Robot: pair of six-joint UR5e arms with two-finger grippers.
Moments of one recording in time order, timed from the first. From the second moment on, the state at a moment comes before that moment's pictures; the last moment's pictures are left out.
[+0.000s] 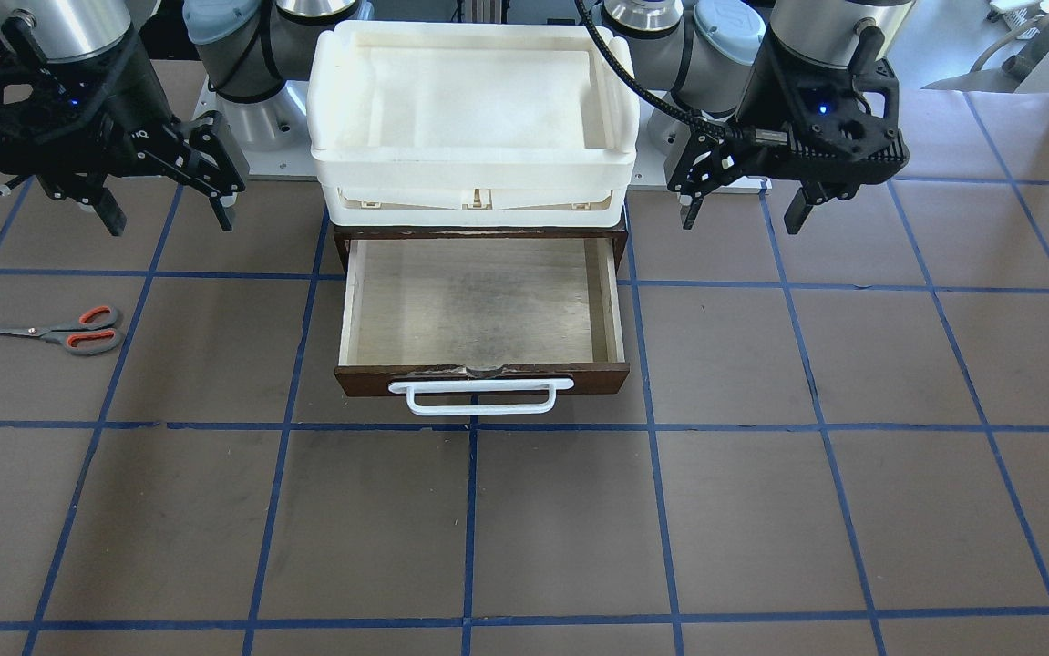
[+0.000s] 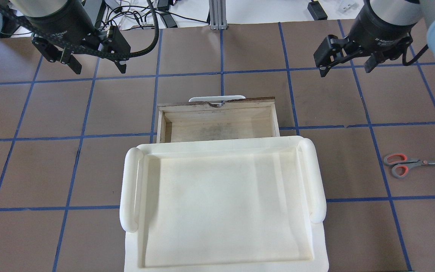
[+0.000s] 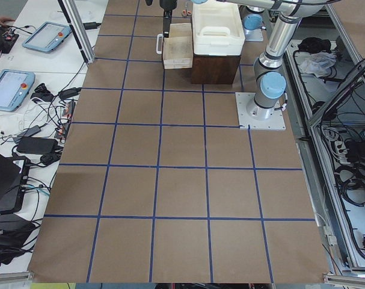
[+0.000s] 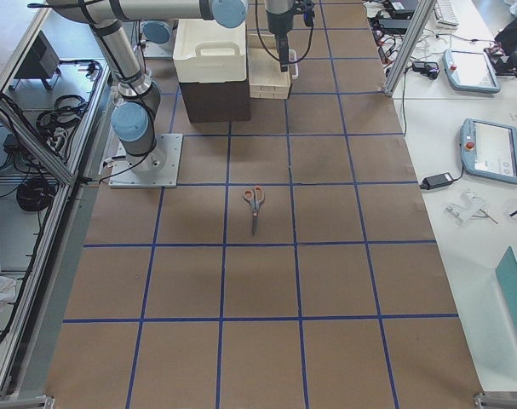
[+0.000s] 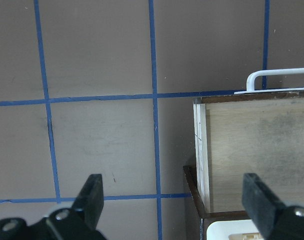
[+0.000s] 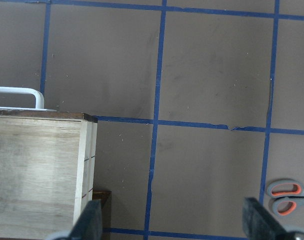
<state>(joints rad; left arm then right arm) -1.60 -1.59 -1.44 -1.60 1.58 0.00 1.51 -1.63 1.60 -1.67 -1.55 -0.17</state>
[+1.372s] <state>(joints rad) -1.60 -1.59 -1.44 -1.60 1.57 0.00 0.84 -1.63 1.91 -1.79 -1.56 -1.71</state>
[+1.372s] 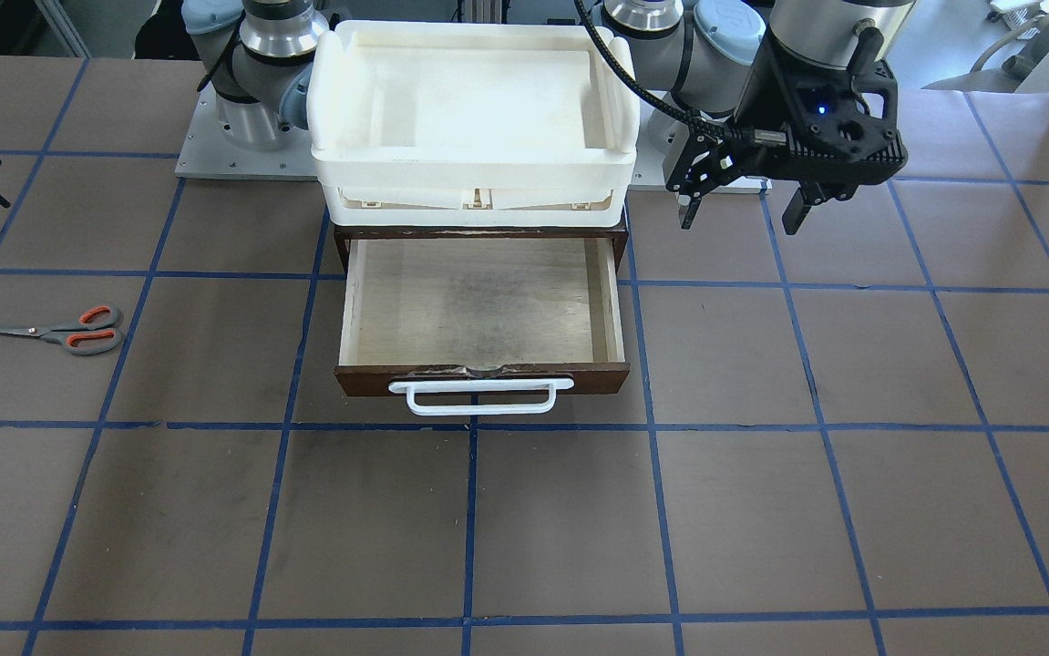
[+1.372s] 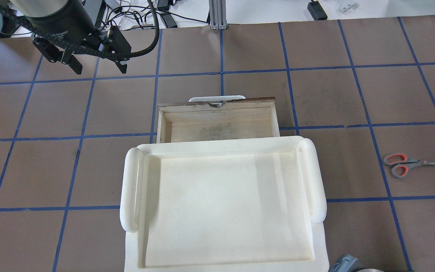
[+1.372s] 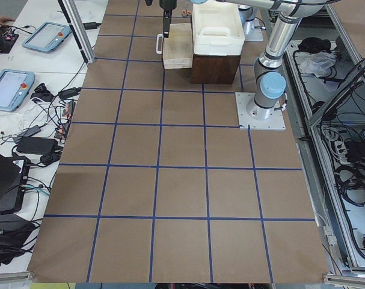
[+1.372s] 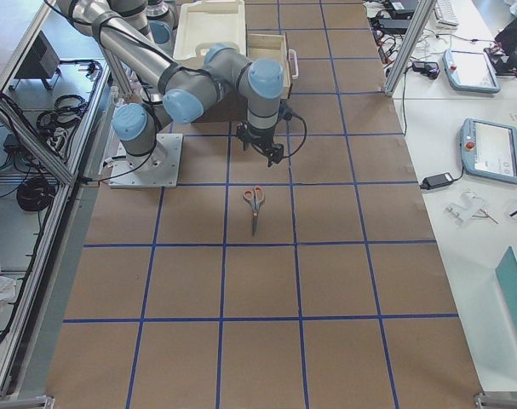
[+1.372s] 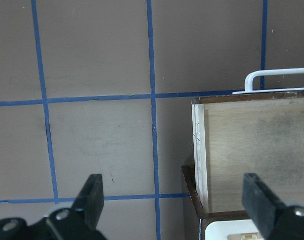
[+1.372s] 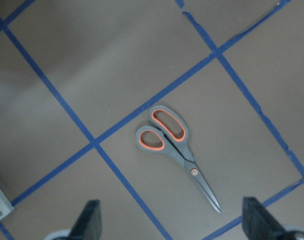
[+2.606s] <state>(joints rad) -1.60 -1.59 -1.44 -1.61 1.57 0.00 0.70 -1.39 2.26 -2.45 -1.50 -2.28</state>
